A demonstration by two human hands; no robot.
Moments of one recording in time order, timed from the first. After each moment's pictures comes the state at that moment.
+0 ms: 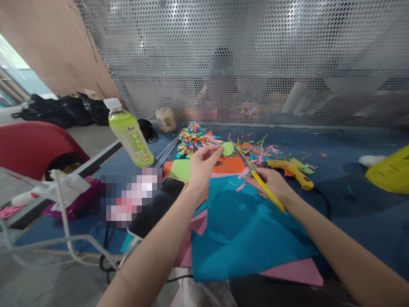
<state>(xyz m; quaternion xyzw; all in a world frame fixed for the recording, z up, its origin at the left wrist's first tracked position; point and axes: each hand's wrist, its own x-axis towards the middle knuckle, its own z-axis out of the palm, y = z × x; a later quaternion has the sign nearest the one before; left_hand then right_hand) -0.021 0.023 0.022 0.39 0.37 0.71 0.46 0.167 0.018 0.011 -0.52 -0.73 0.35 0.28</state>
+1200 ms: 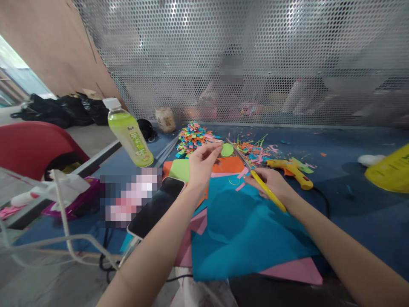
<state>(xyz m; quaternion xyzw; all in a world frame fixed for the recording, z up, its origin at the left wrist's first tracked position) -0.024 0.025 0.020 0.43 0.37 0.71 0.41 0.167 0.014 0.017 -0.53 -0.73 0.35 0.26</state>
